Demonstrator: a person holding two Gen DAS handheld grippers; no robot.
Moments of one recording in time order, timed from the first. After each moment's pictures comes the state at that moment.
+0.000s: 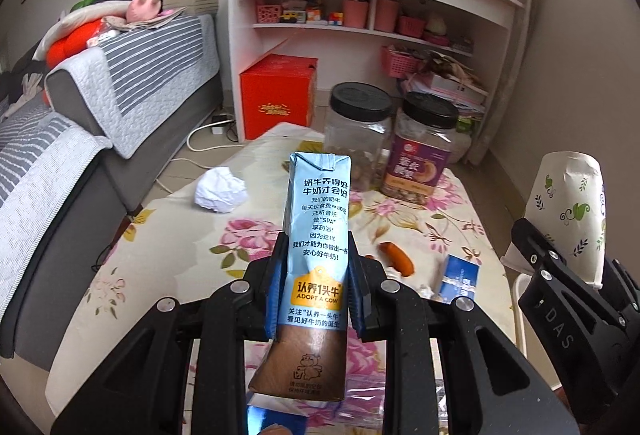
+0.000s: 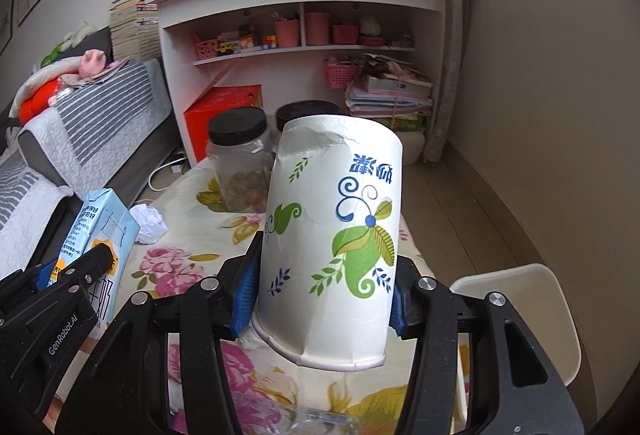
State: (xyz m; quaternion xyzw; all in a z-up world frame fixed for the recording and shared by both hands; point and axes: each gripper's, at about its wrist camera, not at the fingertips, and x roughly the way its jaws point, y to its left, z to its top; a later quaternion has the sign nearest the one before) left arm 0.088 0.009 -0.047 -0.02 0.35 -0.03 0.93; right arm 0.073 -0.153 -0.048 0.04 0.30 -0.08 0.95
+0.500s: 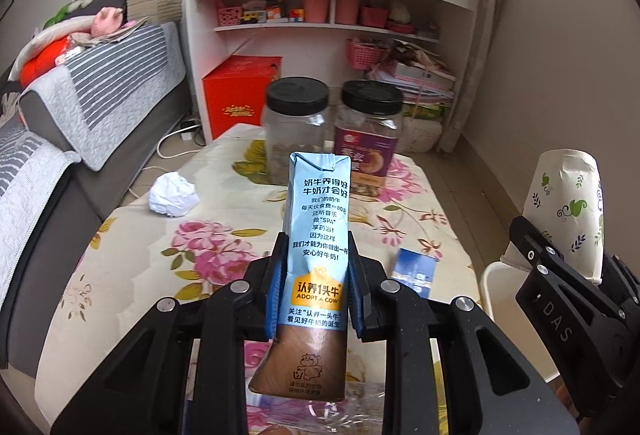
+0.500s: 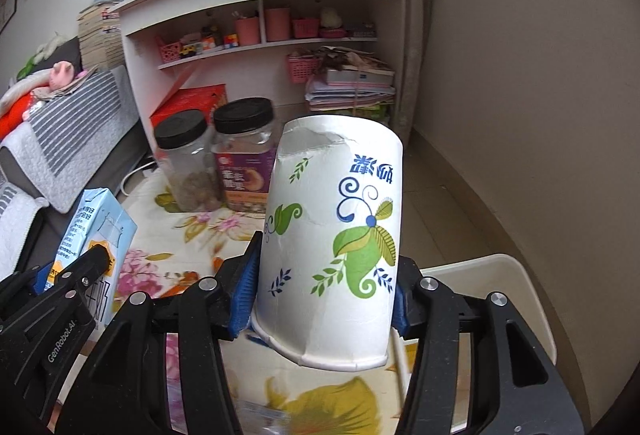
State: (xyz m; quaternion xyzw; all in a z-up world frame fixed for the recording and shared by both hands) left arm 0.083 -0.054 -0.049 0.01 0.35 -0.07 0.93; right arm 0.055 -0.207 -0.051 0.05 0.31 -0.13 0.94
